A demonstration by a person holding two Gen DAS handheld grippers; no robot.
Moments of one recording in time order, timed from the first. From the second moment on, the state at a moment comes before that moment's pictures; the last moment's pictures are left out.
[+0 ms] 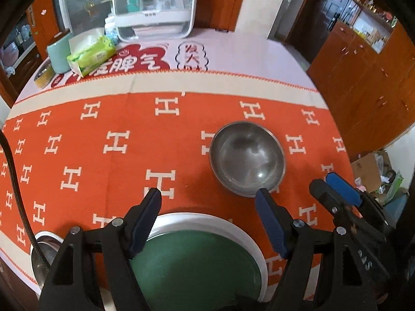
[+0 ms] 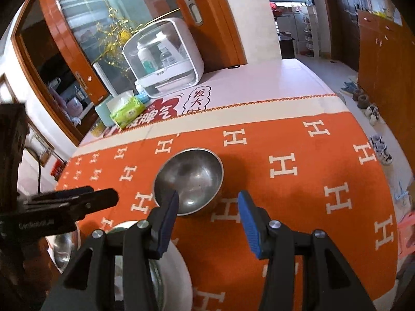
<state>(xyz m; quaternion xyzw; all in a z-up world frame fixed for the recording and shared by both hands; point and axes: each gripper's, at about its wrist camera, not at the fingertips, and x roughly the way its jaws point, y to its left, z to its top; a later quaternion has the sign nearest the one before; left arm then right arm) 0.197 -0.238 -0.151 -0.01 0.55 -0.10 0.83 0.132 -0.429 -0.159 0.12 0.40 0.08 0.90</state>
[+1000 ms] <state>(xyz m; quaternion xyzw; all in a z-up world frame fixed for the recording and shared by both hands) 0.254 -0.260 -0.241 -0.03 0.64 -0.11 0.76 0.168 -0.407 -0.210 0.04 0.43 0.10 0.90</state>
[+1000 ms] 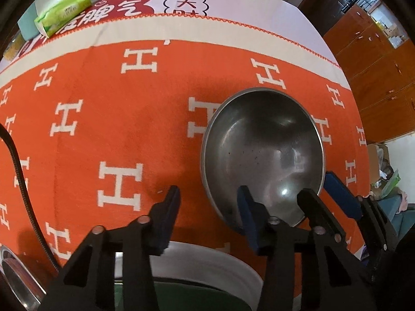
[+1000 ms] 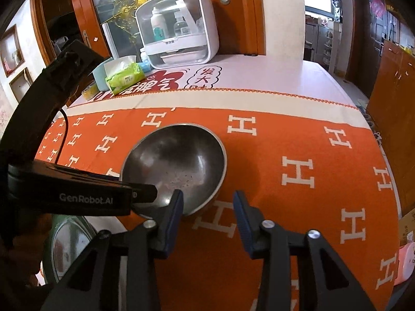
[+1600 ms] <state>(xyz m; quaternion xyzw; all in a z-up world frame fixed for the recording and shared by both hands) 0.247 -0.272 -0.242 -0.03 0.64 -0.12 0.76 0.170 -0.414 -0.213 0.05 0.45 0.09 0.89</state>
